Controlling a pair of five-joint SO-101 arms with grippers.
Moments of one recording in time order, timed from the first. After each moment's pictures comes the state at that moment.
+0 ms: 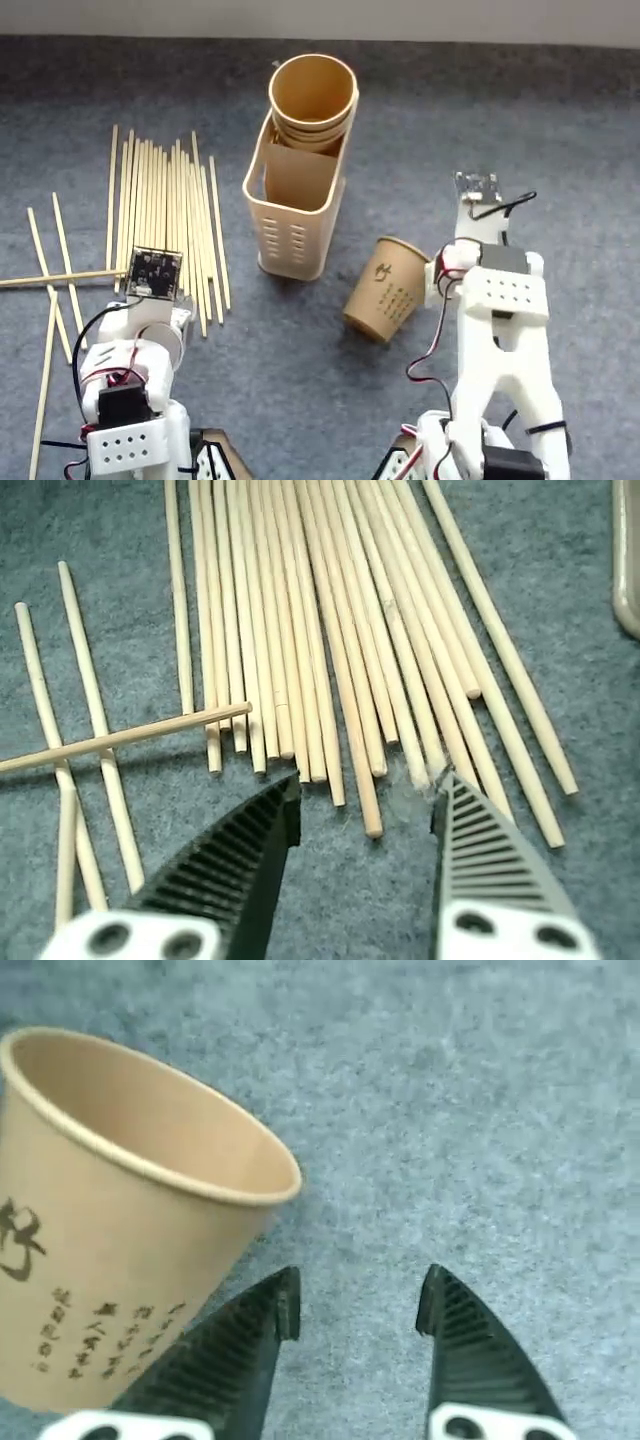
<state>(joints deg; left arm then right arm) -17.5 -101.8 96.1 58.4 -13.3 1.9 -27.2 44.2 64.0 4.9</state>
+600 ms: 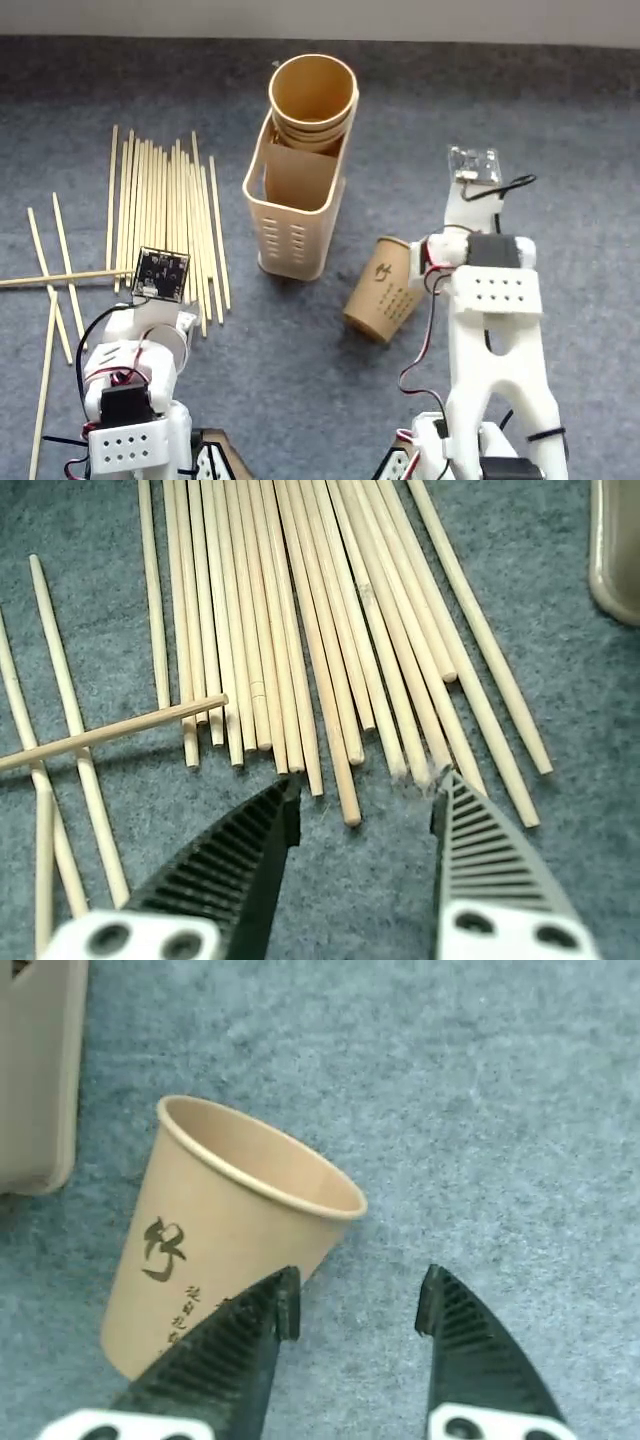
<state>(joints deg) -15.3 -101.8 96.1 60.4 -13.3 -4.9 -28.4 36.6 70.6 -3.6</state>
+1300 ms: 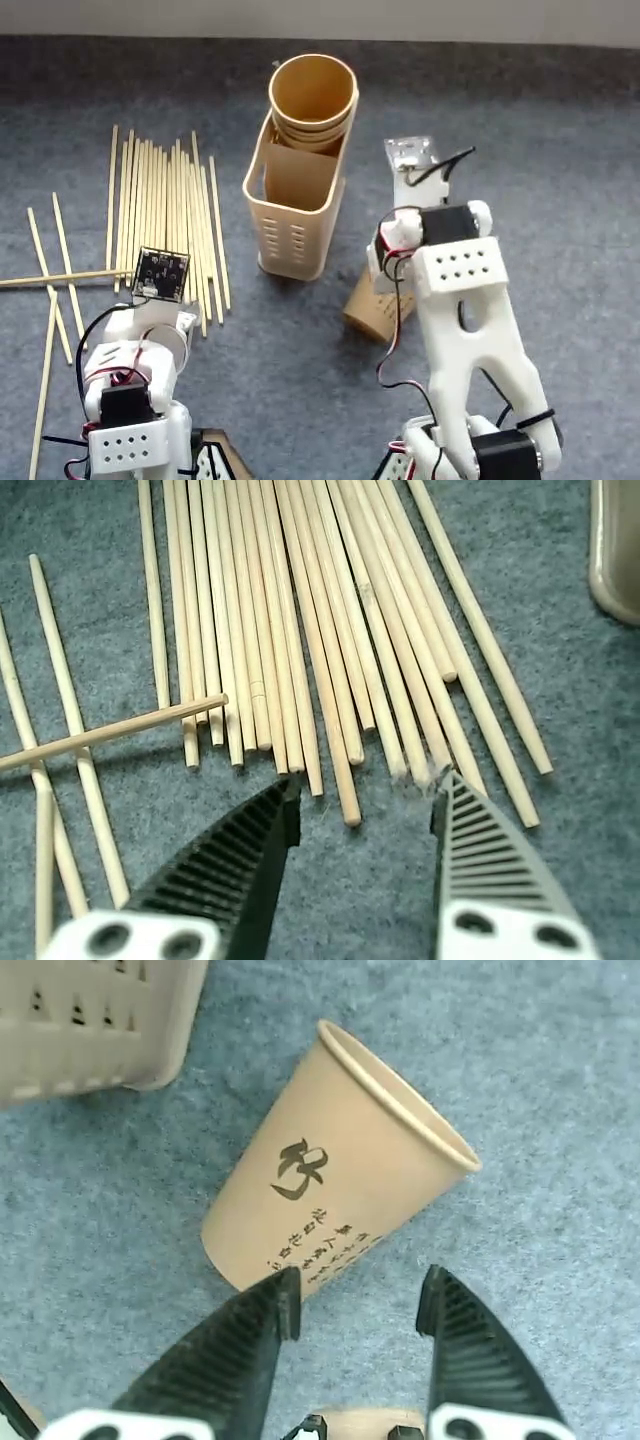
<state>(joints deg) -15.3 -101.8 96.1 60.4 -13.3 -16.6 -22.9 25.6 84.1 -4.5</state>
